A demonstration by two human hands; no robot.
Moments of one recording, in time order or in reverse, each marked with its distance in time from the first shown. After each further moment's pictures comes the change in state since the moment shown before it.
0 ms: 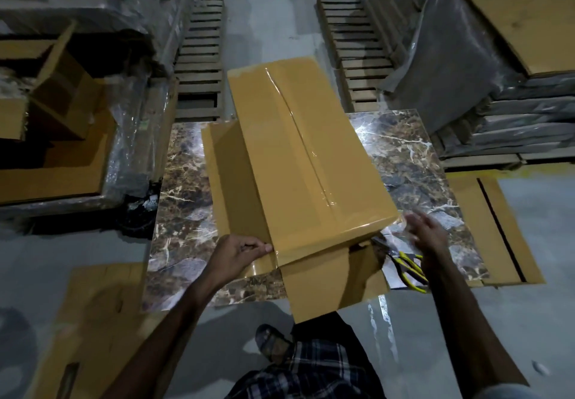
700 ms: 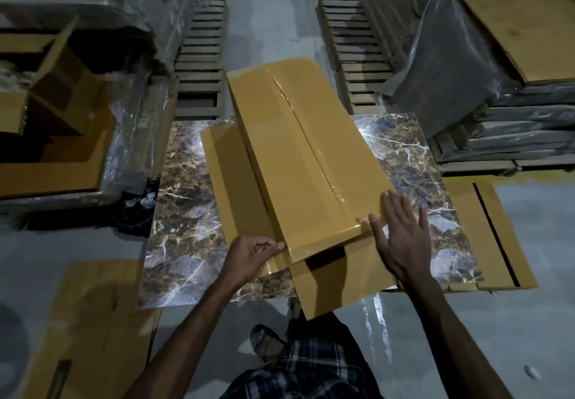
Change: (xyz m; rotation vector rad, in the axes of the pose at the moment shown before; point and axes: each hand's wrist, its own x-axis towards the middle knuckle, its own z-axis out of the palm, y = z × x) left_hand 0.003 0.014 0.039 -0.108 0.125 -0.060; right_hand -0.042 -0.006 0.033 -1.214 0.032 -0.836
